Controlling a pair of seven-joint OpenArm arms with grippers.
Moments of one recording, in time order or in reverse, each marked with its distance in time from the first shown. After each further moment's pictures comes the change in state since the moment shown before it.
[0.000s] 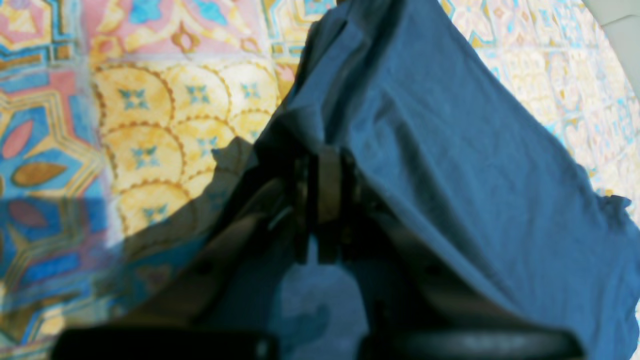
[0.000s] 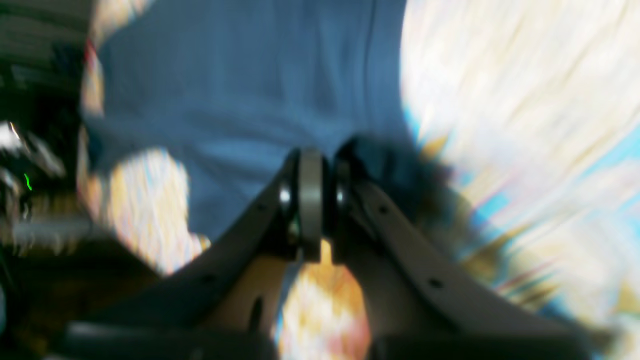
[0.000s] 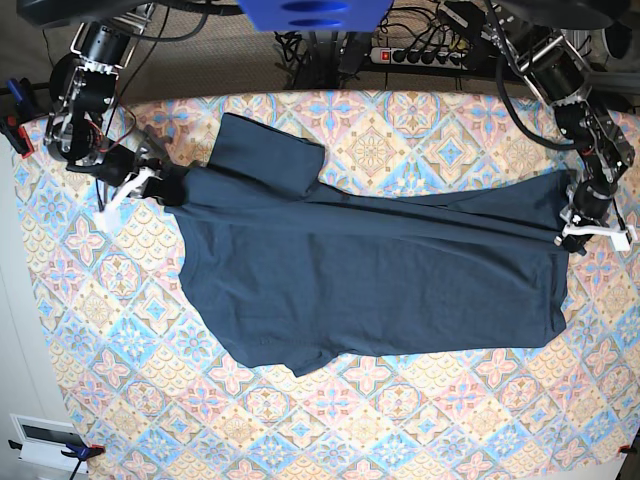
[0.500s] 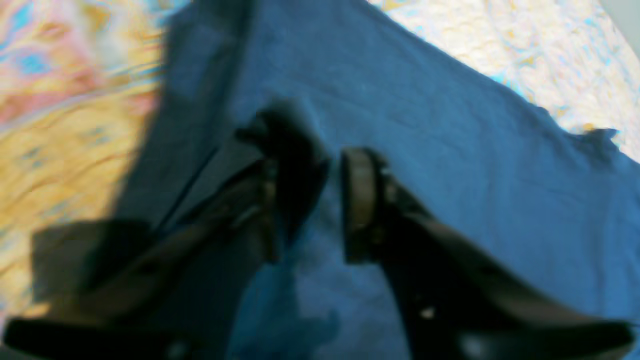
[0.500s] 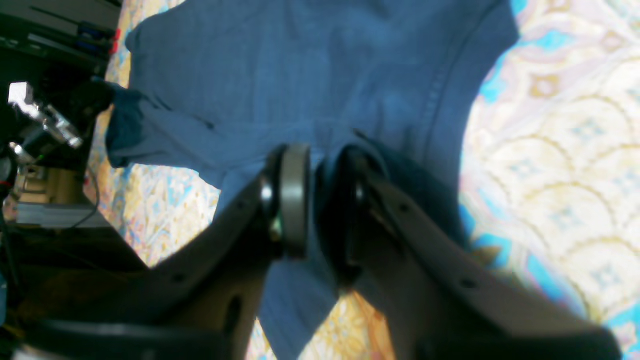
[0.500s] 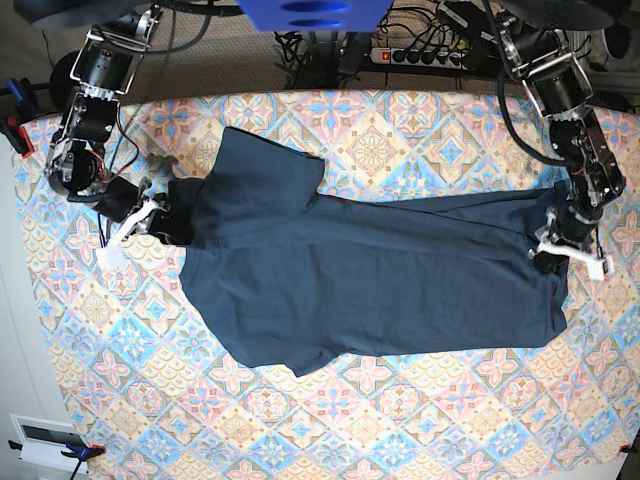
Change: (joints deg) left arm 0.2 -3.4 11.8 1.3 0.4 0.6 0.1; right arm 5.3 0.5 -3.3 1.8 0.9 0.1 1.5
